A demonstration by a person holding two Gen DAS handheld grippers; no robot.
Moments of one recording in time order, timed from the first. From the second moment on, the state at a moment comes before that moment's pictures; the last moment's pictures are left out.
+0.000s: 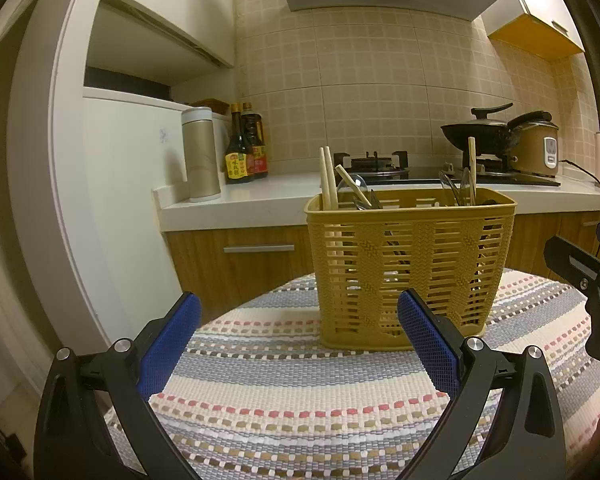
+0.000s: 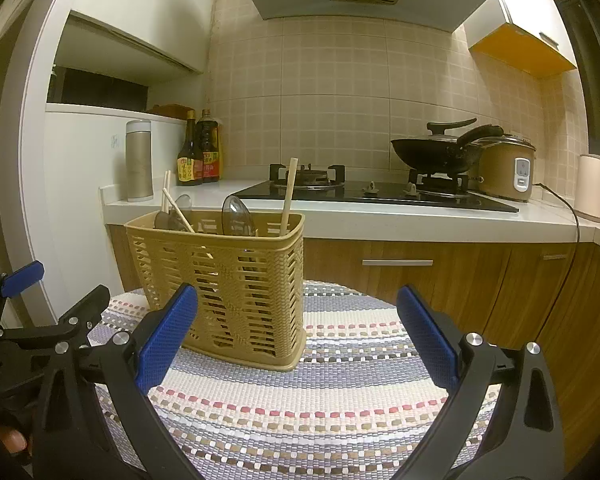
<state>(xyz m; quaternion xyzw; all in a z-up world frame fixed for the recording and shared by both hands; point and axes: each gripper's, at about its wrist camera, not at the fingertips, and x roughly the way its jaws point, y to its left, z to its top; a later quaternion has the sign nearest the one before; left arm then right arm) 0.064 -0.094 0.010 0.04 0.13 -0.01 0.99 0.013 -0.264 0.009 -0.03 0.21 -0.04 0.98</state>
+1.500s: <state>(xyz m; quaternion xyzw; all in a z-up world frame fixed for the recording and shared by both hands) 0.068 -0.087 0.009 0.03 0.14 0.01 0.99 0.015 -0.262 0.005 -0.03 0.22 -0.03 0.98</state>
